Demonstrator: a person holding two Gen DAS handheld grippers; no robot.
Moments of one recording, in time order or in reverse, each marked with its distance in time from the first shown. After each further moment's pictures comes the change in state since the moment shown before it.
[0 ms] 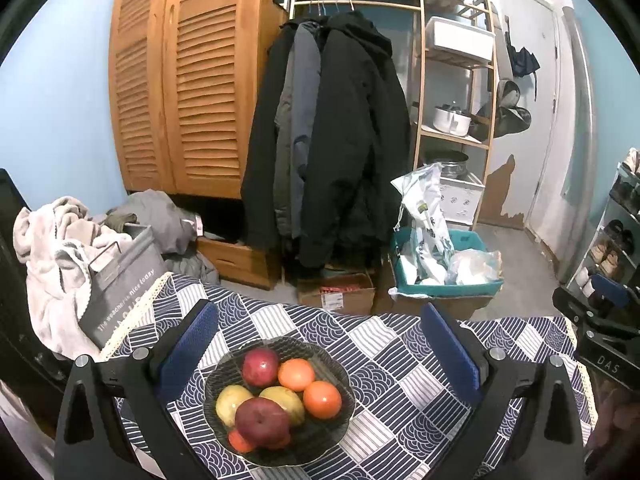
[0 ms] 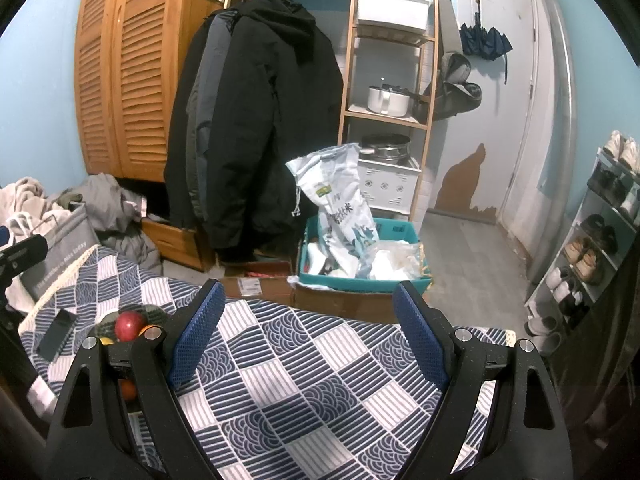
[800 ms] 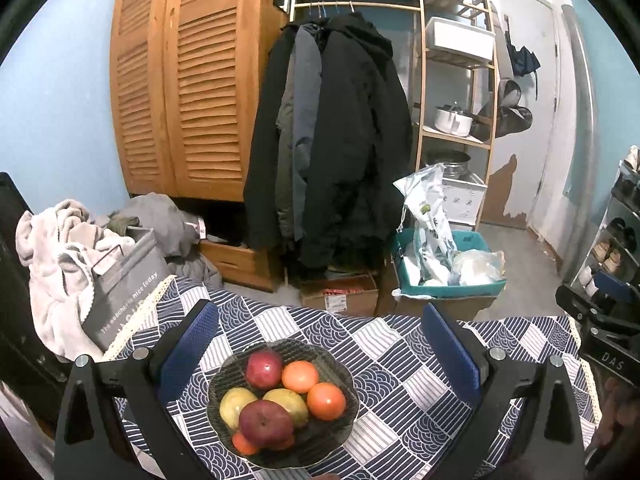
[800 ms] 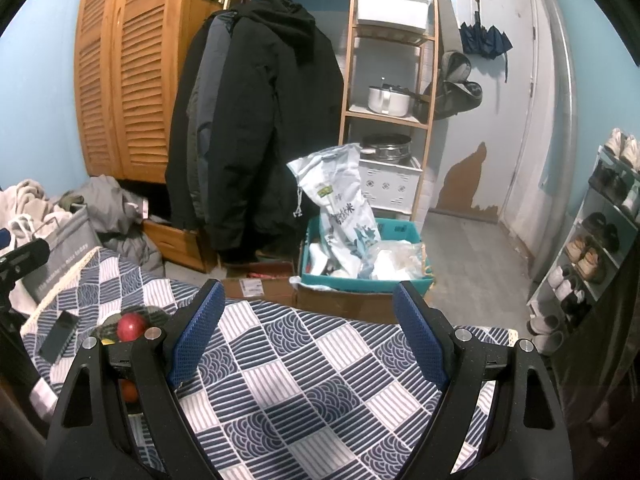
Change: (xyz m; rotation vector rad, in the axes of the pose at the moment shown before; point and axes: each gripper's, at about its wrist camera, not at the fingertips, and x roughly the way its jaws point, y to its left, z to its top) left arm 0.002 0.001 0.001 0.005 -0.009 0.009; right arm 0.001 0.001 0.000 0.005 -0.002 0.002
